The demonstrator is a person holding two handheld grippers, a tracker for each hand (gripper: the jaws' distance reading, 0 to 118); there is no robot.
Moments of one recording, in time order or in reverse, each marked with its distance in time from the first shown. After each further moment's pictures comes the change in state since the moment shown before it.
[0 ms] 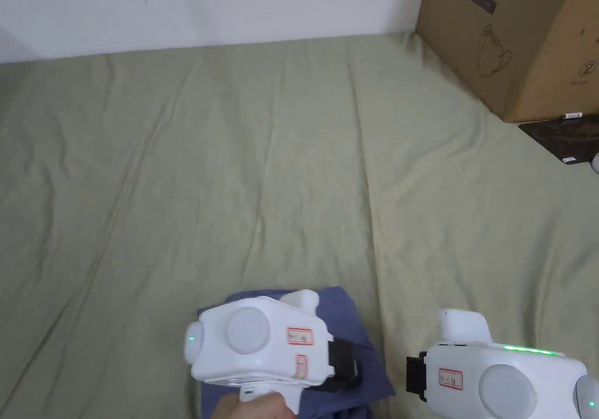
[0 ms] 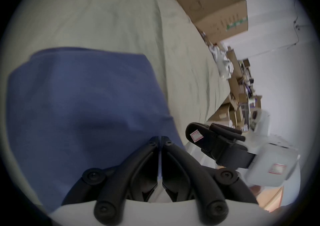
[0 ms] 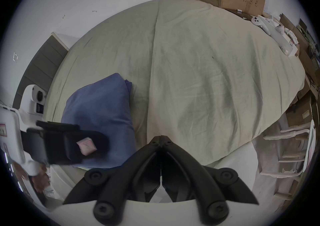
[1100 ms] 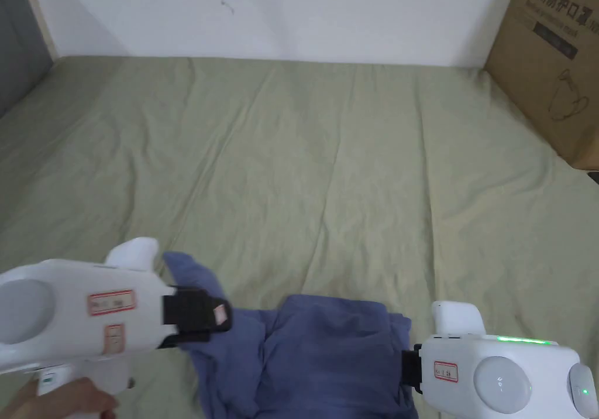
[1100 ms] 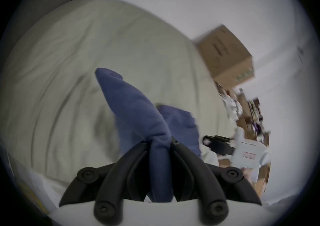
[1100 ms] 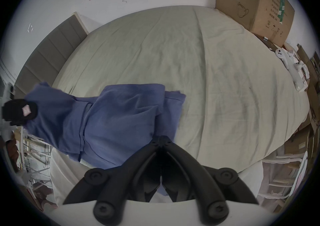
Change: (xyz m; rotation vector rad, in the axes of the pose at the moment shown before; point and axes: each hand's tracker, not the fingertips) left arm -0.061 -0.043 0.238 0.413 0.109 0.067; right arm -0.082 0.018 0.002 0.020 0.046 0.198
